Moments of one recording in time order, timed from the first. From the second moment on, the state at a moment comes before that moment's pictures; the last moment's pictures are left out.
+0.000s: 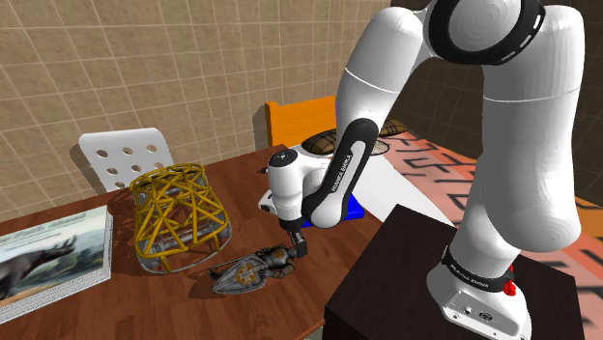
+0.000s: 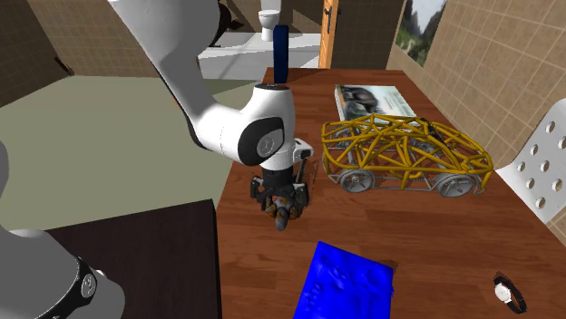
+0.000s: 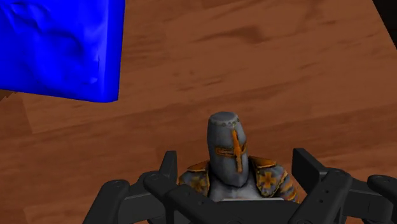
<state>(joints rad) 0.29 0.31 0.06 -2.50 -0.35 2.76 -0.39</state>
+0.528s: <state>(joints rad) 0.31 0.39 0.02 -2.48 -0.39 2.82 -0.36</state>
